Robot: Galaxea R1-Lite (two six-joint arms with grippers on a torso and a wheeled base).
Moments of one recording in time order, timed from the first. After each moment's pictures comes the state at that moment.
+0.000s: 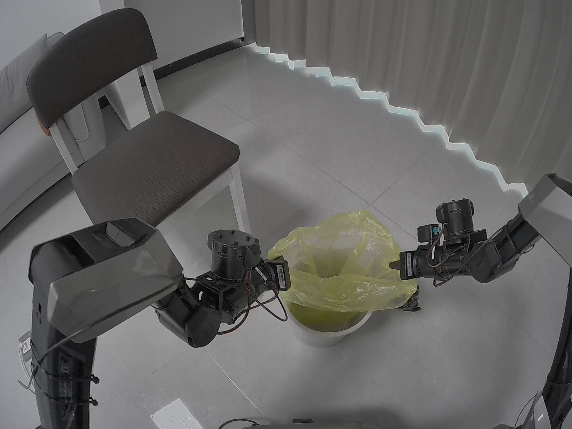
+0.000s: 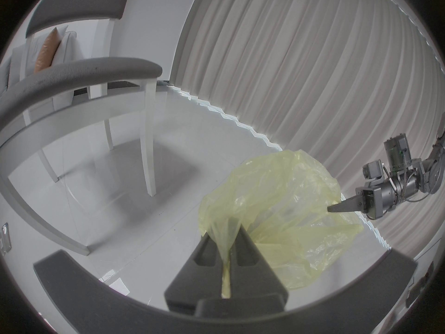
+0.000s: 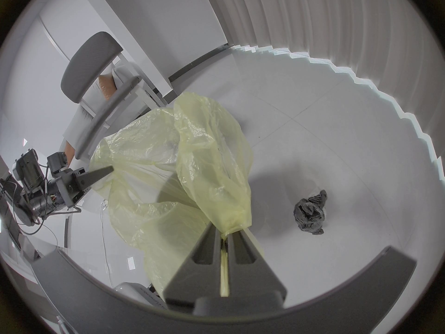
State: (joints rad) left arm -0.56 2.33 -1.02 -0.97 0.08 -0.31; right arm 0.21 2.18 -1.02 -0.46 0.28 0.14
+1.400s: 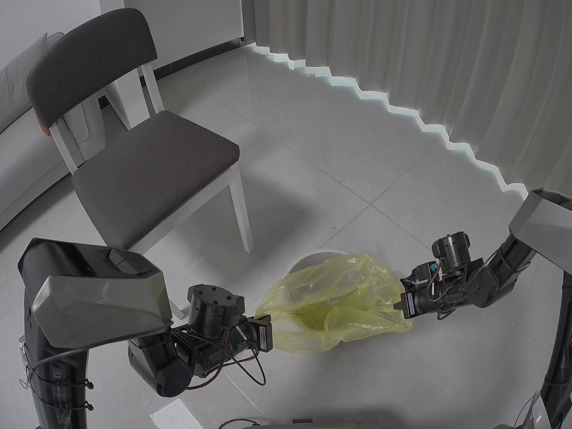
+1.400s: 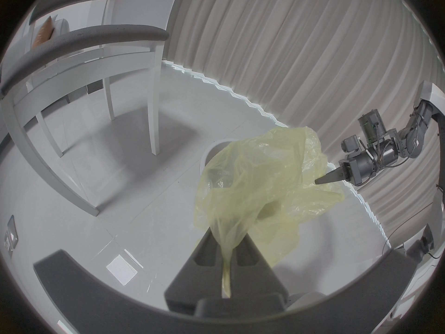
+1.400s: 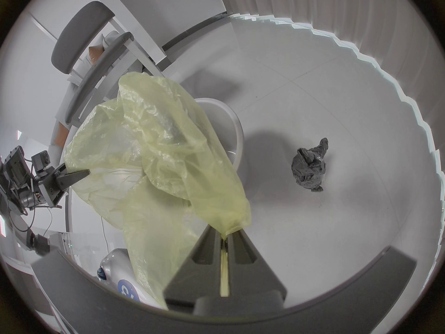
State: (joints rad) left arm -0.61 2.28 -0.58 -1.19 0.02 -0.31; right arm 0.22 2.22 -0.85 -0.45 0.26 0.08
